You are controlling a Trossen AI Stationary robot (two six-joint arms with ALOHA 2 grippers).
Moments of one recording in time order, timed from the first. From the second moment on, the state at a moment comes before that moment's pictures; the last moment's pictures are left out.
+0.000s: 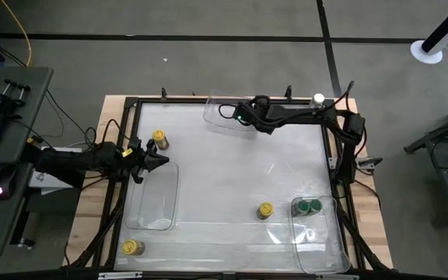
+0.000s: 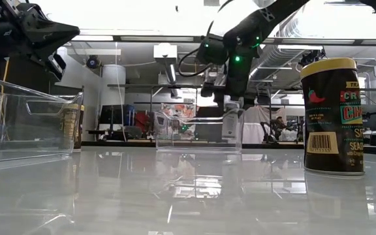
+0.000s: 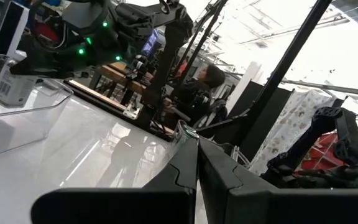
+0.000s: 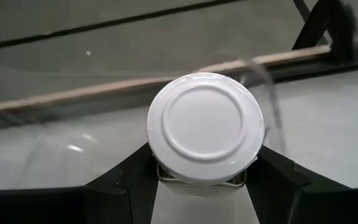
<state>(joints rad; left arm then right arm) -0.06 0.04 0.01 0.18 -0.06 -0.49 -0.36 1.89 1.35 -0.61 0.73 1.20</state>
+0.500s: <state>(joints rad) -0.06 0.04 0.01 0.18 -0.06 -0.49 -0.37 1.89 1.34 -0.65 0.70 1.19</state>
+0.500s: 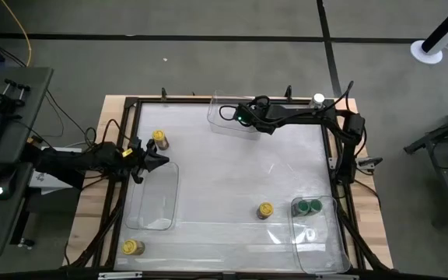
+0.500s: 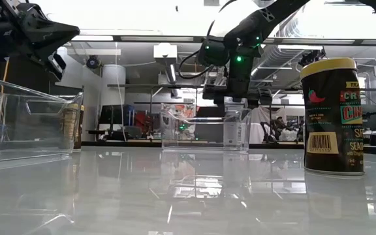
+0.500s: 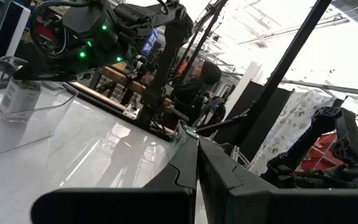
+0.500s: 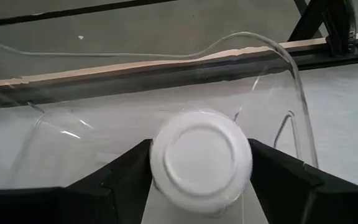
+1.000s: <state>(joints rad) -0.06 0.04 0.01 0.18 -0.06 -0.49 -0.37 1.89 1.36 -0.65 0.71 1.11</state>
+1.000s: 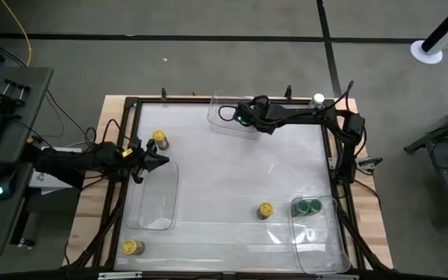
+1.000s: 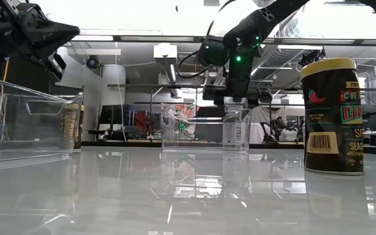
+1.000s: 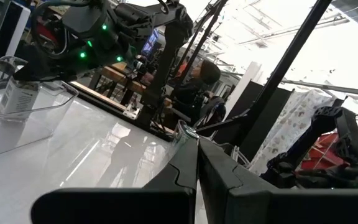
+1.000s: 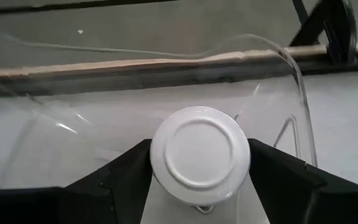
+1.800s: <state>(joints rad) -0.06 0.04 0.01 0.18 -0.06 -0.49 -0.30 1.89 1.55 -0.89 0.55 0.64</state>
